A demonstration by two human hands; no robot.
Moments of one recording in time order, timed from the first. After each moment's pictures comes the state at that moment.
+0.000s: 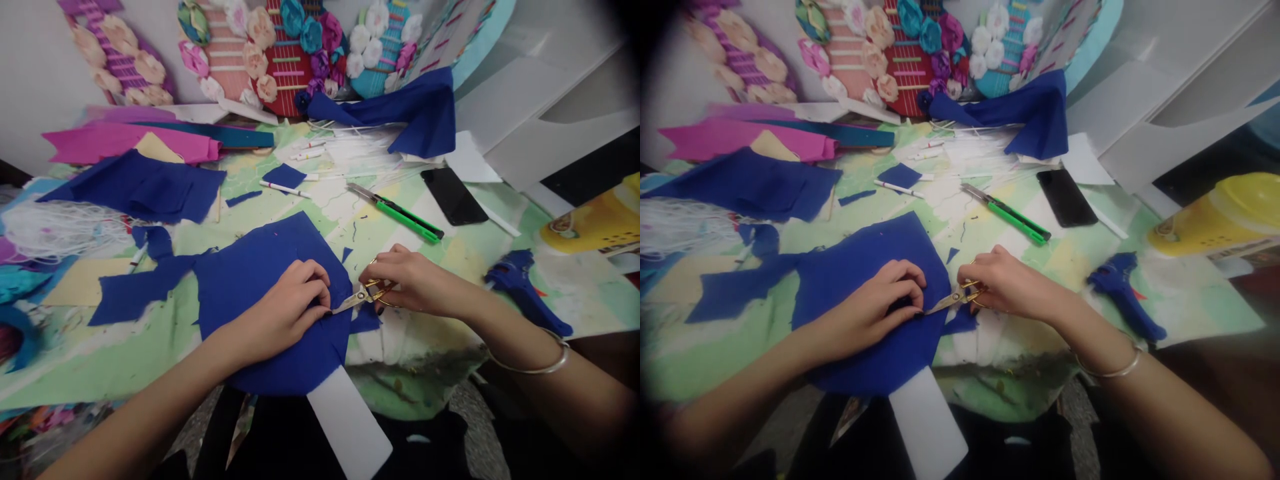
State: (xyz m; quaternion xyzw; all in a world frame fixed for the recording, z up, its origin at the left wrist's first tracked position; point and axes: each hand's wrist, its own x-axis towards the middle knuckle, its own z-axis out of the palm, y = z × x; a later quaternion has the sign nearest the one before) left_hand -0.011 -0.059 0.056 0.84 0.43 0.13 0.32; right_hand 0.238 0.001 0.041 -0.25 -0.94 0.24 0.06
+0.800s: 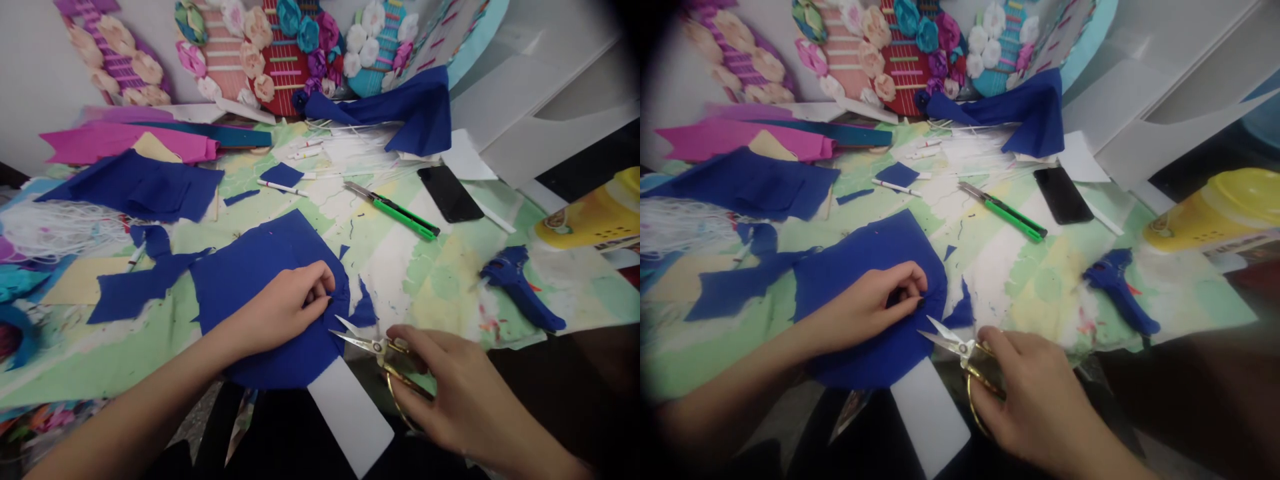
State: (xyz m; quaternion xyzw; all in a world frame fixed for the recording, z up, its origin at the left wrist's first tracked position) left_hand -0.001 -0.057 0.064 0.77 0.48 0.13 0.41; right_hand 0.245 -0.128 0.041 -0.49 -0.84 0.19 0.13
